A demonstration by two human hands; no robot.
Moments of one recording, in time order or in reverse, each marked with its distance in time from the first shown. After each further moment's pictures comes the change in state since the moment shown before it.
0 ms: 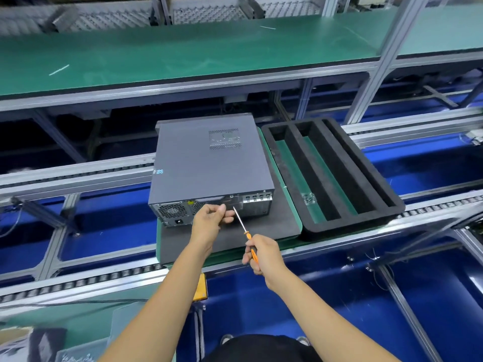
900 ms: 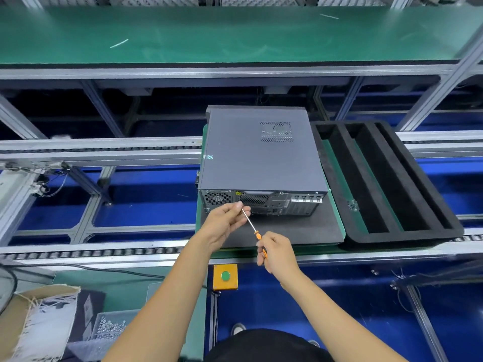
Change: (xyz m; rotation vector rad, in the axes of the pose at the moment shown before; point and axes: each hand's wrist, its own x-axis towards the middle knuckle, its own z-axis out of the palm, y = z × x) left_hand 0.004 0.000 -0.091 -0.409 -0.149 -0.222; right_hand 0.009 0.016 0.078 -0.278 -0.071 -0.177
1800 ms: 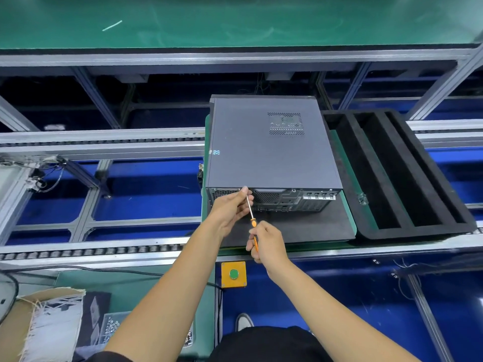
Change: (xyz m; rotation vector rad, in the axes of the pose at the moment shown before) left_hand 0.030 0.022 -0.004 0.058 0.123 -0.056; right_hand 0.018 -0.020 0.052 0.184 0.018 0.094
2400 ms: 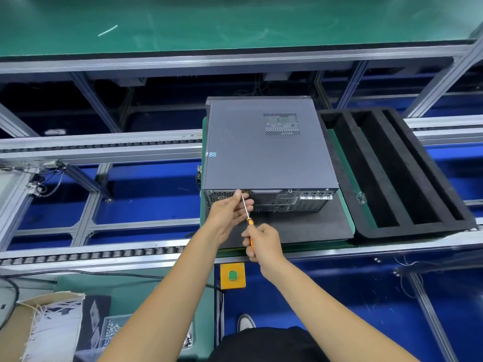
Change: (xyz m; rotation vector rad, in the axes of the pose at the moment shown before) left_hand -0.011 -0.005 0.002 0.003 -0.020 0.020; right_hand 0.008 0.004 0.001 0.036 0.036 0.028
